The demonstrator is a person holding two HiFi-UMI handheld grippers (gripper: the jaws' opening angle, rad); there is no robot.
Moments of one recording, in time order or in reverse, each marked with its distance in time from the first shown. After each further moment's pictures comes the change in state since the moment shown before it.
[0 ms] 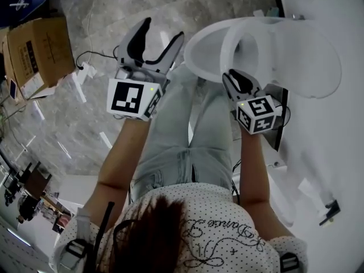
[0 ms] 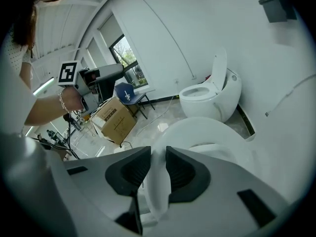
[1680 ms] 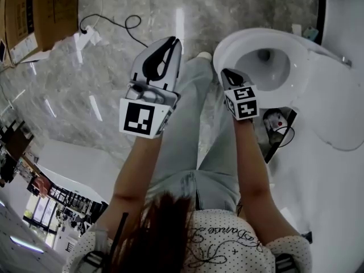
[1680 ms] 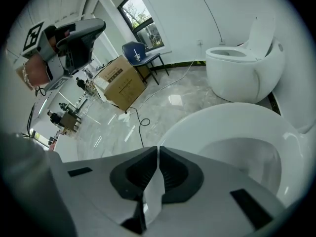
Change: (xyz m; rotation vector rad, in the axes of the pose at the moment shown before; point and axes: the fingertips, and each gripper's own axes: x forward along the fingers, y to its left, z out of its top) left arm -0.064 0.088 -0.141 -0.109 0.014 0.244; right arm 0.206 0.027 -0.124 -0.159 0.356 0.111
